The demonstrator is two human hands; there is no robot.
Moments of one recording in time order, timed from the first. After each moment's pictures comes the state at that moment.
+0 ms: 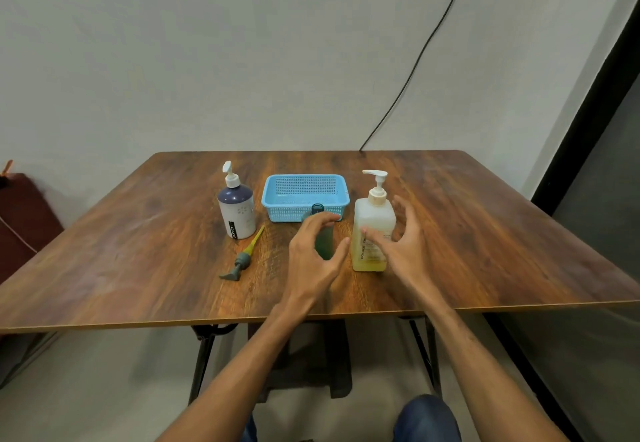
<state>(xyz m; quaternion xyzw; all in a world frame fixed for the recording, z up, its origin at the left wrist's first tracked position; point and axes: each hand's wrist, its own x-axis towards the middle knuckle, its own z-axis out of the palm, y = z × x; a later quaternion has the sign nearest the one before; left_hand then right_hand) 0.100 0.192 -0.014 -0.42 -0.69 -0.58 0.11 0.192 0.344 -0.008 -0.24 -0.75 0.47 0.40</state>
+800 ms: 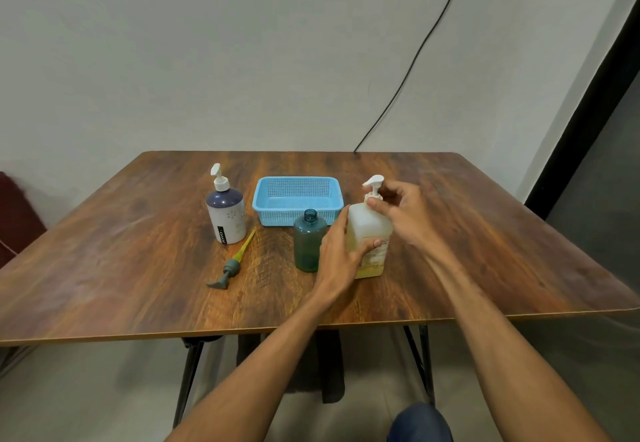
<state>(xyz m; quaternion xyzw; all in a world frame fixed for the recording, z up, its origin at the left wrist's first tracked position) 0.096 0.267 -0.028 -0.39 -0.70 -0.60 -0.06 0.167 0.386 0.050 -0.16 -0.79 0.49 0.34</state>
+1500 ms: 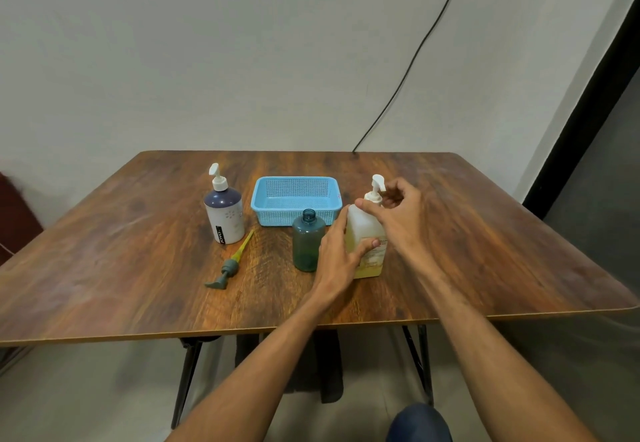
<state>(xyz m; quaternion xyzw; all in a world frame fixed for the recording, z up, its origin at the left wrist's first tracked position) 0.099 0.265 -0.026 -0.39 -0.68 -0.61 -0.06 0.162 0.377 0.036 -0.23 -0.77 0.40 0.45</state>
